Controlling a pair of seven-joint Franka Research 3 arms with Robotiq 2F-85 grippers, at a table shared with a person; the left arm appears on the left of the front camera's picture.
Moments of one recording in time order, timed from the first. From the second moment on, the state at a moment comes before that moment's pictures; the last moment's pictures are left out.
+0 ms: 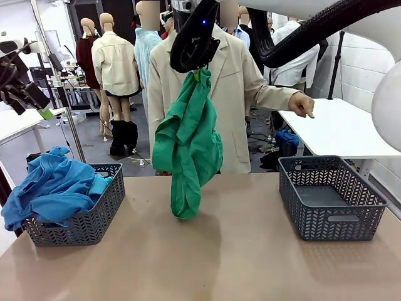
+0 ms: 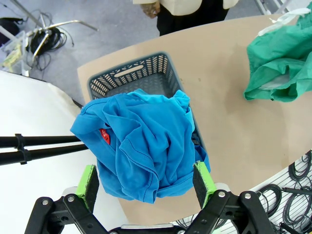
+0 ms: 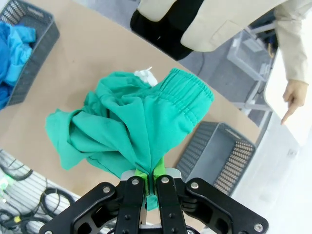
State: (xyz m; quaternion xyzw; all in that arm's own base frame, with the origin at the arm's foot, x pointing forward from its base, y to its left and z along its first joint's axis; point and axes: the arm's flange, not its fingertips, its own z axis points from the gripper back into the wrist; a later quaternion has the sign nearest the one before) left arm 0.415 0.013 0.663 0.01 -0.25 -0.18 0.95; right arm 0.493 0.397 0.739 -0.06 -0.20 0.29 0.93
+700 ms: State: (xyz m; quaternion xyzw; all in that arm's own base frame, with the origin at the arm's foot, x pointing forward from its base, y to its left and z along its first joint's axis) left arm 0.415 0.013 0.663 0.01 -0.25 -0.18 0.95; right arm 0.492 0.241 0.893 -0.22 -0.41 0.04 0.88
